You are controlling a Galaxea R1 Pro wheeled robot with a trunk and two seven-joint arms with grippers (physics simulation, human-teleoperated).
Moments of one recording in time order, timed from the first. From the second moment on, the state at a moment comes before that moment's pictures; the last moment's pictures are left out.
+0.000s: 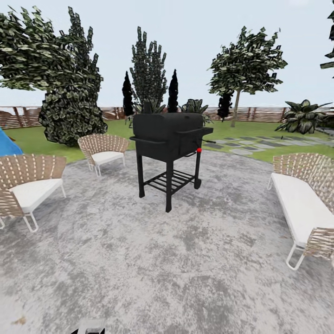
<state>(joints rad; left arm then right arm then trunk) -0.32 0.08 0.01 -0.25 0.01 -0.21 -0.01 -0.01 -0.08 -0.06 -0.67 0.00 -0.16 0.00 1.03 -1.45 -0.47</state>
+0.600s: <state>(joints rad) -0.32 0.09 0.01 -0.25 0.01 -0.21 -0.01 -0.01 -0.08 -0.06 -0.67 0.00 -0.16 0.00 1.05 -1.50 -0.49</state>
